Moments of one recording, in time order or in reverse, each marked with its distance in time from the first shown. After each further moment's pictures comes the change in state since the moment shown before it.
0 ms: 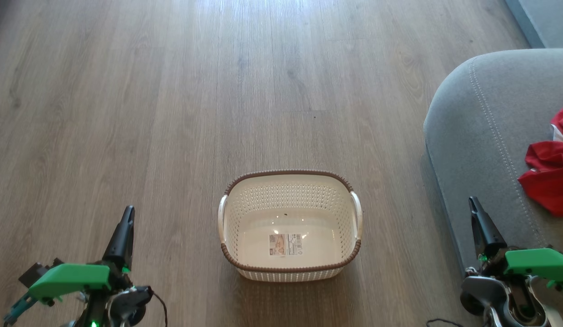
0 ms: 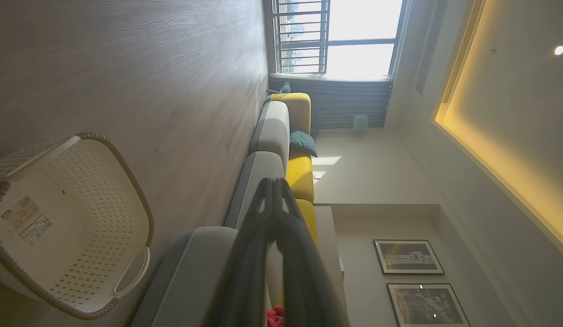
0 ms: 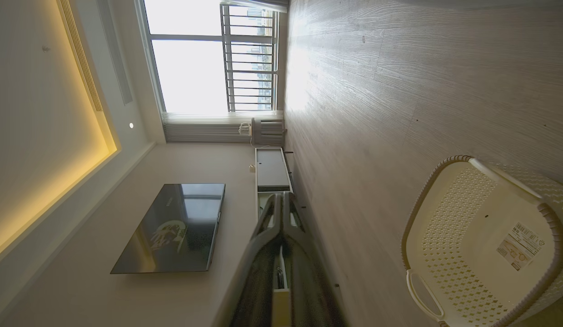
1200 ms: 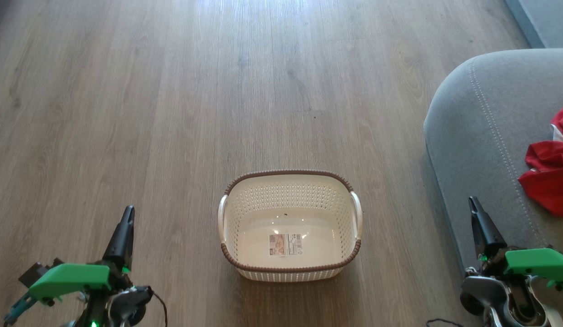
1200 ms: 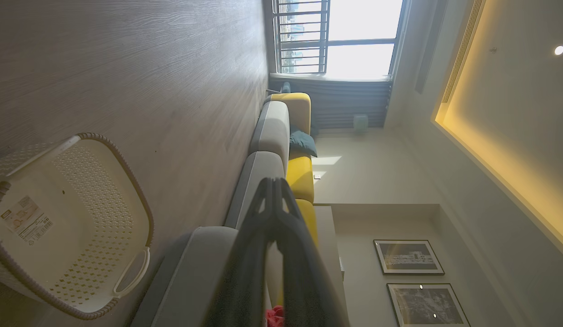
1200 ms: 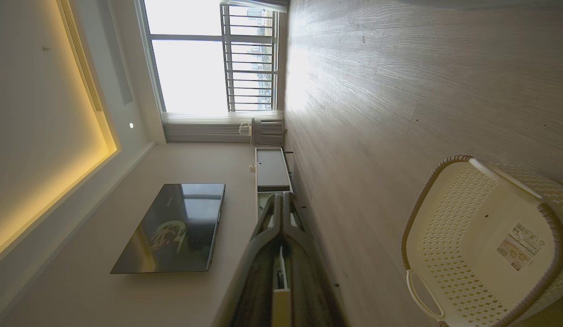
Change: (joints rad) left arm 0.000 0.000 0.000 0.000 0.000 0.000 0.000; right arm 0.000 0.000 0.000 0.000 0.000 0.000 0.000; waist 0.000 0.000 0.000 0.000
